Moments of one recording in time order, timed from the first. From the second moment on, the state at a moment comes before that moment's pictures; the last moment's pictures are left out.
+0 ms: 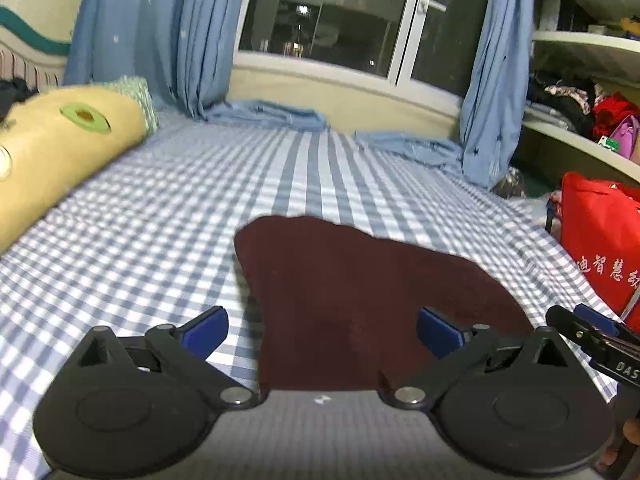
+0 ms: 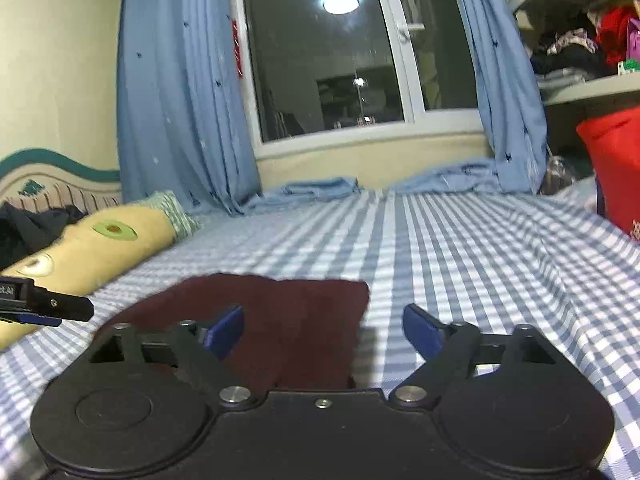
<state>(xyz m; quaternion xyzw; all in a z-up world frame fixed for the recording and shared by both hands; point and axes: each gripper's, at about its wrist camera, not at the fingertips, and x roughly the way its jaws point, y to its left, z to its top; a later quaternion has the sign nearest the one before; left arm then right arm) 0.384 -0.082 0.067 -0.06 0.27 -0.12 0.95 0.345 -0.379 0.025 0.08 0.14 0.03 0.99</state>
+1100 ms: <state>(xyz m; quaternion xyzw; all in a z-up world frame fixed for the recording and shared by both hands) 0.124 -0.046 0.031 -0.06 0.19 -0.05 0.98 0.080 -0.310 0.025 0.01 0.02 0.02 1.00</state>
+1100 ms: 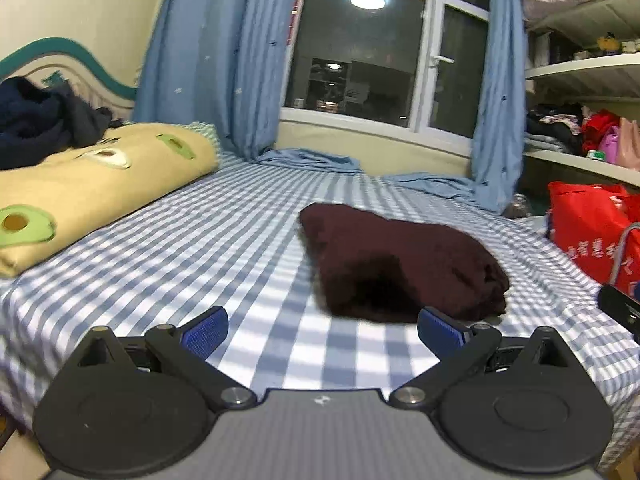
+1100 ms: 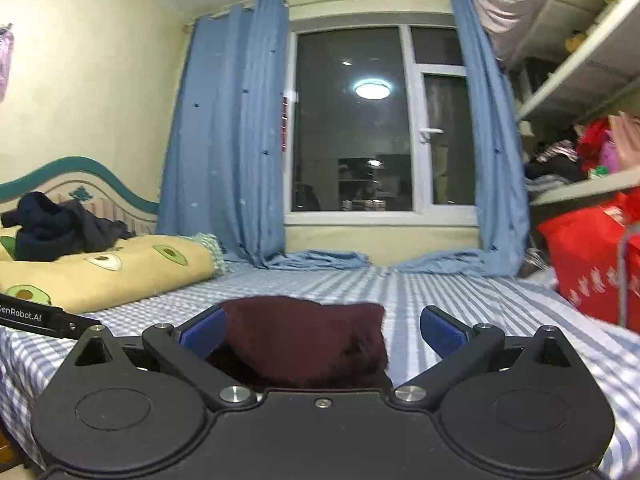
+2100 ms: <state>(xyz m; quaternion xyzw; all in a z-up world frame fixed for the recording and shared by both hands) 0.103 -0.041 -0.022 -0.02 0.20 0.01 0.98 0.060 -0.295 -0.034 0.02 0.05 0.00 1.00</state>
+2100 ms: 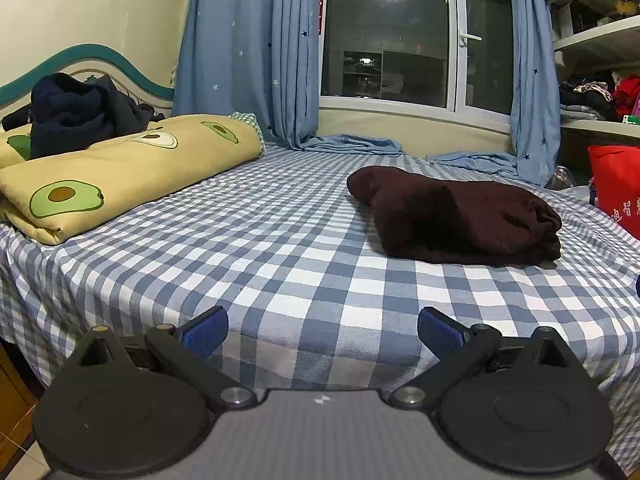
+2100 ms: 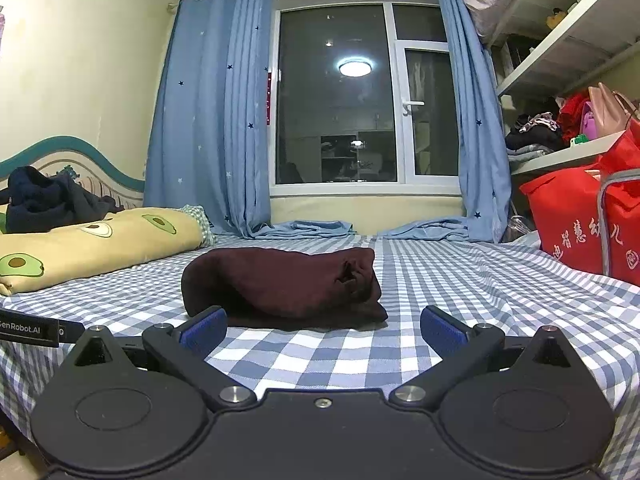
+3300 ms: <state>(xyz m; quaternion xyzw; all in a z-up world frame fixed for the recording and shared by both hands) 0.104 -0.045 -0.022 -0.02 0.20 0.02 0.98 0.061 -0.296 -0.038 0.02 0.06 0.00 1.00</state>
